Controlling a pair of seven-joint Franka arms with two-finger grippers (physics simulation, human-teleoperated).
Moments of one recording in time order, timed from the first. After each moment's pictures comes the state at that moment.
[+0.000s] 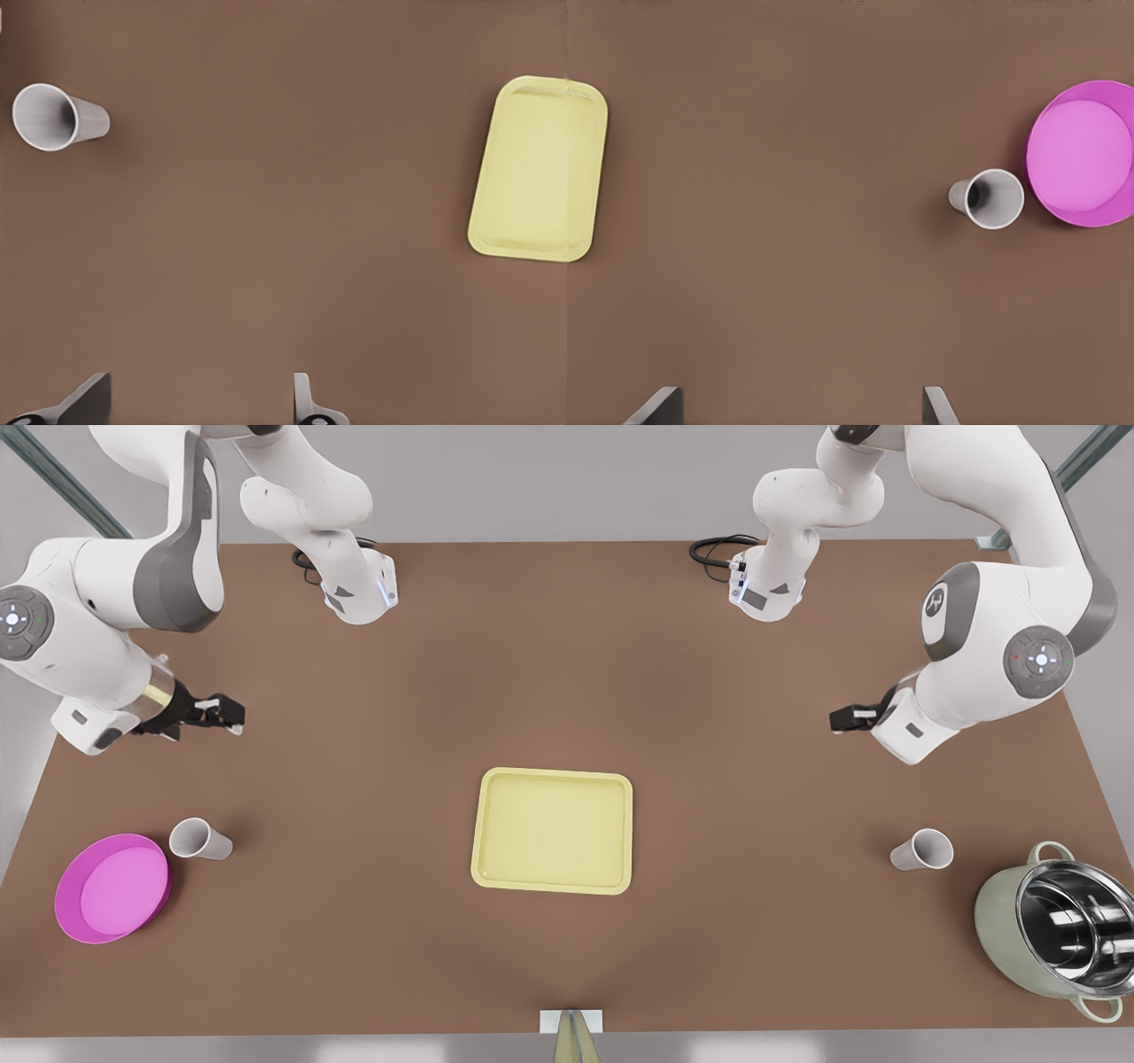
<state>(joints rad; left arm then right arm) -0.04 0.17 -0.06 -1.49 -0.01 1.44 -0.13 0.03 0.09 -0.02 -1.53 -0.05 1.54 -0.12</state>
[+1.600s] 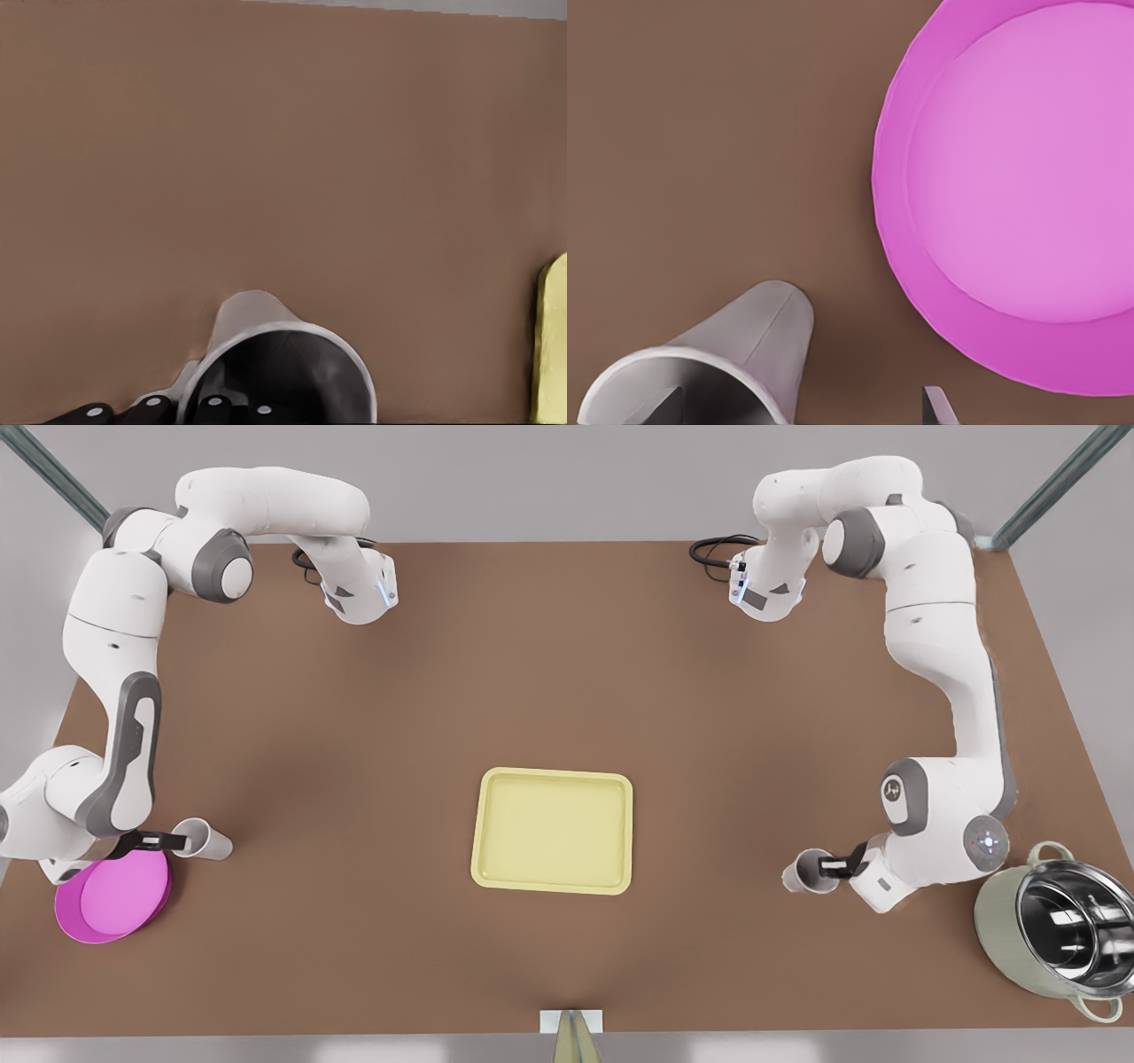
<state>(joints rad) -0.06 0.75 -0.06 -1.21 -0.16 1.91 0.05 -0.28 0.82 -0.16 -1.27 0.16 1.92 -0.42</state>
